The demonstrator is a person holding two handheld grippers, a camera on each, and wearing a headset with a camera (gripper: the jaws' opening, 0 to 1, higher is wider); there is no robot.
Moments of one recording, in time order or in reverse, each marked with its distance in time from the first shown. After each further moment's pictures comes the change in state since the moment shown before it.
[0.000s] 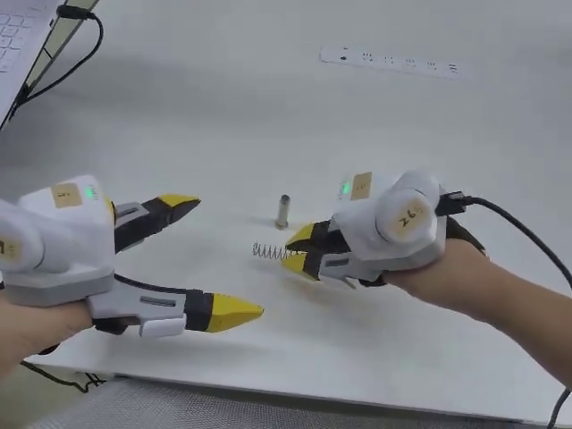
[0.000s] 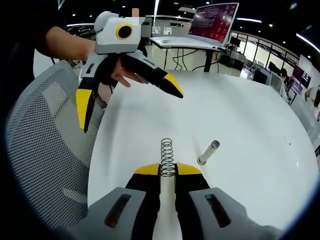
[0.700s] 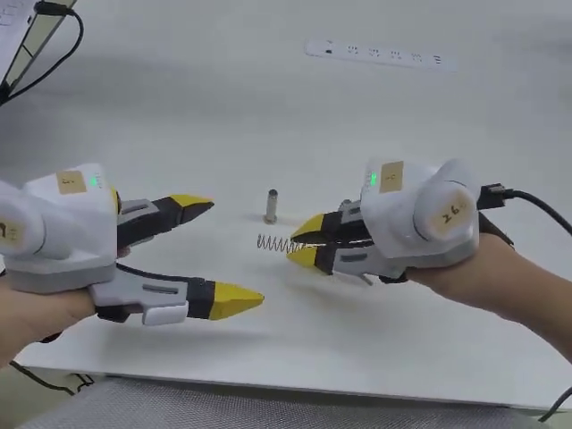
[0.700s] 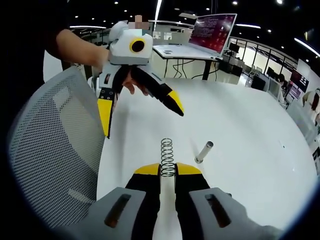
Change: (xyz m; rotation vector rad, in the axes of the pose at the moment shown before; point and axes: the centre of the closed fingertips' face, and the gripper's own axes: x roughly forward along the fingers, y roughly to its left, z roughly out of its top) left arm 0.011 -0.015 0.002 -0.011 0.036 -0.100; right arm -0.028 0.006 0.007 -0.018 -0.047 -0.009
